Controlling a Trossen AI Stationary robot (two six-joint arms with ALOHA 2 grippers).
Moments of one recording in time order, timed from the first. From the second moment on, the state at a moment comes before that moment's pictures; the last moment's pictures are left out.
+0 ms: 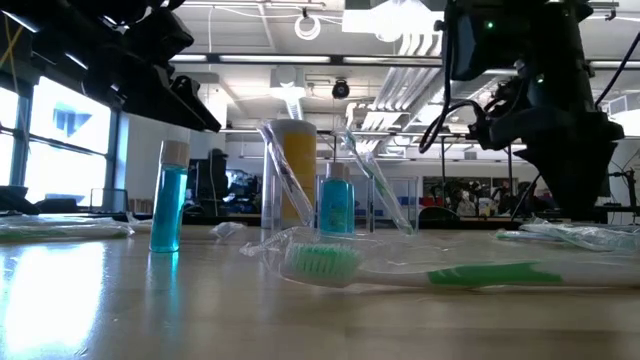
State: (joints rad) left arm 0.03 0.89 0.46 -0.05 -0.08 0.21; right arm 0.16 1.55 0.89 -0.99 -0.04 1.16
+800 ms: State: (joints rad) left arm 0.03 0.89 0.45 -0.06 -0.08 0.21; right arm 0.20 1.55 0.69 -0.77 -0.05 1.36
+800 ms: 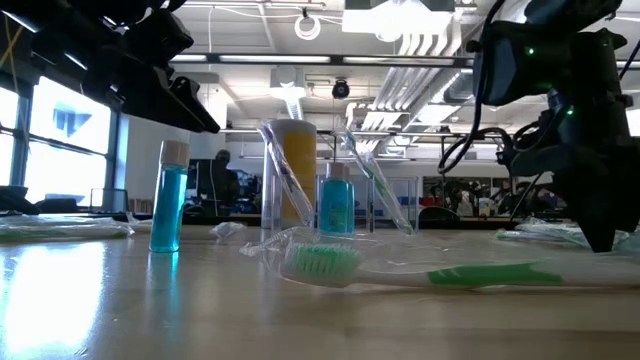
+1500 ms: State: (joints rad) left arm 0.03 0.89 0.45 -0.05 0.09 0.09; right arm 0.25 1.56 0.75 -0.90 0.12 1.12
